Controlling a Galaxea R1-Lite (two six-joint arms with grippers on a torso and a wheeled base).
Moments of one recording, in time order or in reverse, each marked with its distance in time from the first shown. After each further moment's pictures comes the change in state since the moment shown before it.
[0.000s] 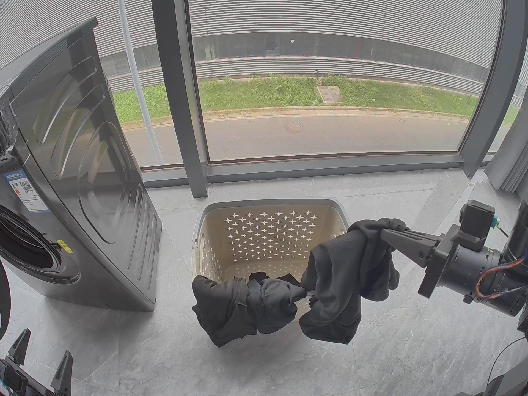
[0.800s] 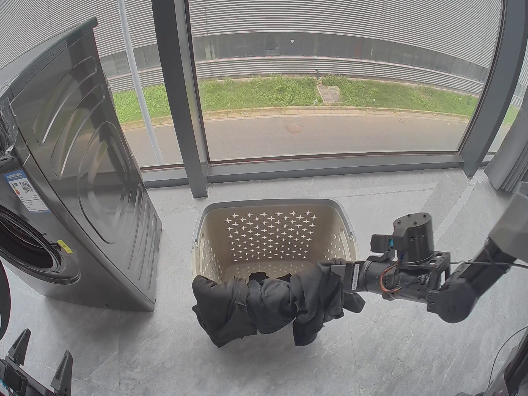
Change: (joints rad) left arm 0.000 0.000 0.000 0.000 0.000 0.000; right arm -0.146 0.610 -0.207 0.014 0.044 0.166
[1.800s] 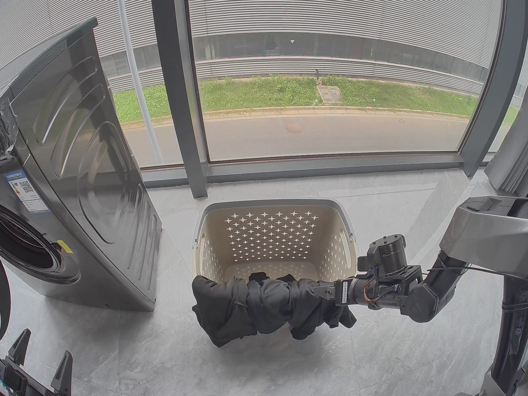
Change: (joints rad) left arm 0.000 0.000 0.000 0.000 0.000 0.000; right arm -0.067 0.274 -0.096 -0.001 0.010 -0.044
